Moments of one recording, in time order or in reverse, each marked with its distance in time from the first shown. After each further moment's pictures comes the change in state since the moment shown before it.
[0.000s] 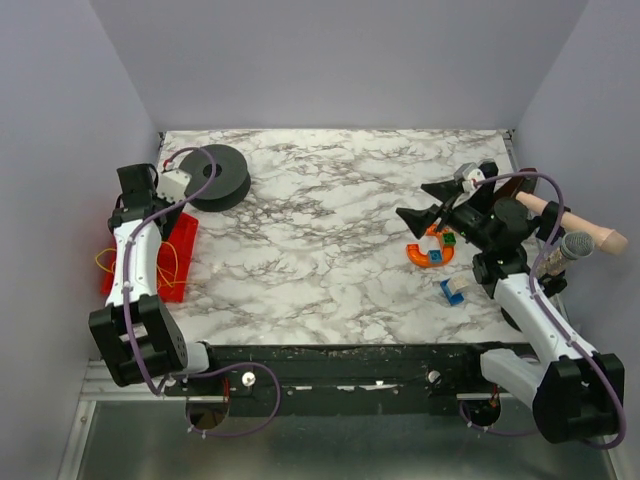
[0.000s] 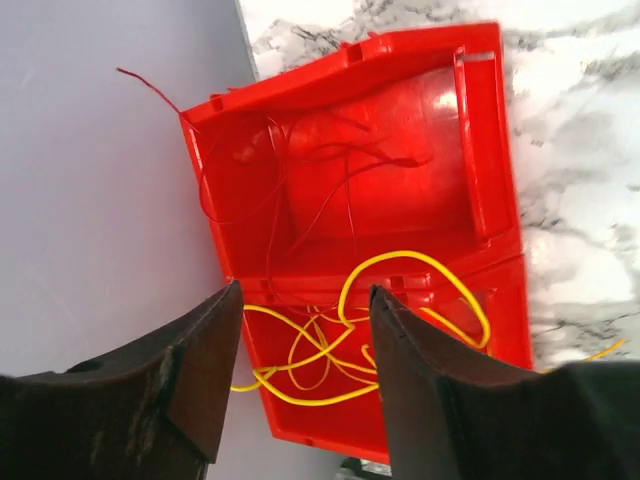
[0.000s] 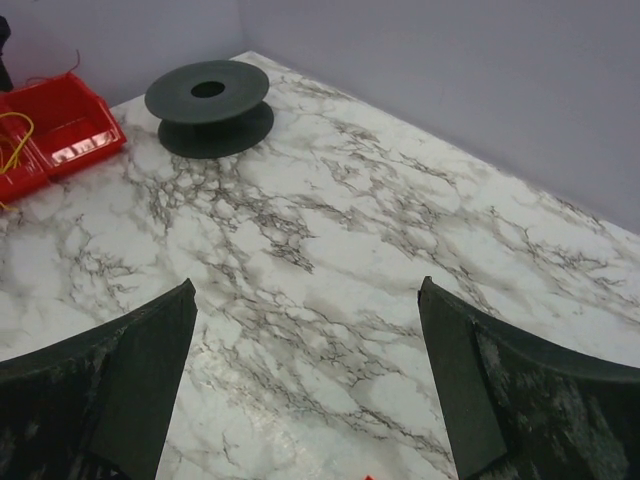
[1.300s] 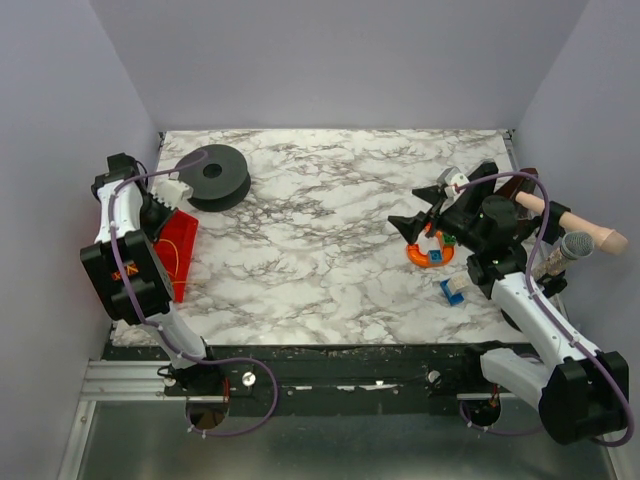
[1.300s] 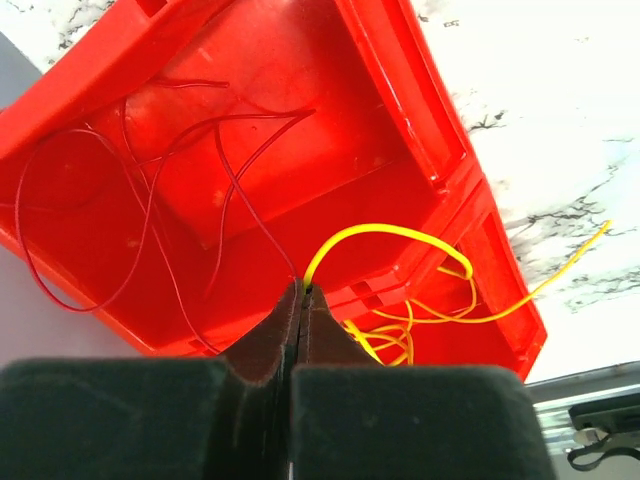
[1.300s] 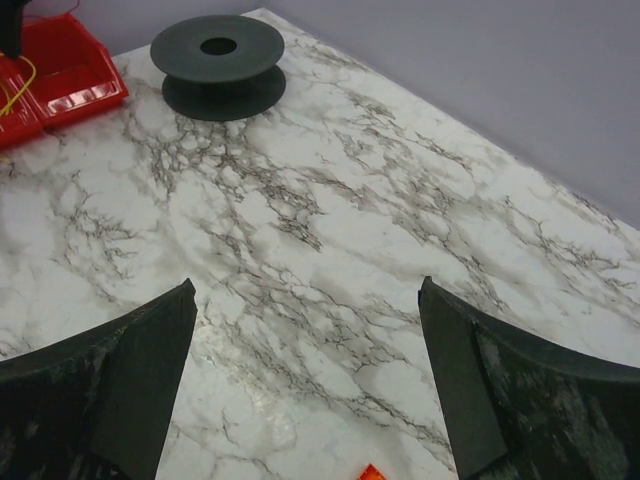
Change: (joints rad) left arm 0.138 0.420 0.341 -0.448 0.212 0.298; right arm 0.095 0.000 0.033 -0.131 0.042 -0.137
